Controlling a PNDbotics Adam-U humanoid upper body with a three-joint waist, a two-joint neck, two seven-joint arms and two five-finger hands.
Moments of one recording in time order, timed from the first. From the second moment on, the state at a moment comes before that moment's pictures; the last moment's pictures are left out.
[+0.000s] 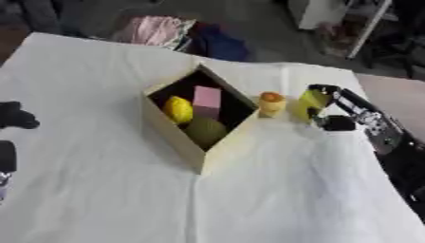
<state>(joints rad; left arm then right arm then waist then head) -0.25 0.42 -0.13 -1.98 -0.10 -0.27 -0.07 -0.82 -0.56 -0.20 -0.53 0.77 -0.63 0.10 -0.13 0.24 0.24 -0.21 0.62</state>
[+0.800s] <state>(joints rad) -0.24 0.41 -0.13 -1.98 -0.10 -0.26 -0.07 -0.83 -0.56 -0.21 -0.68 0.59 -0.69 0.13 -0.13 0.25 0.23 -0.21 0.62</state>
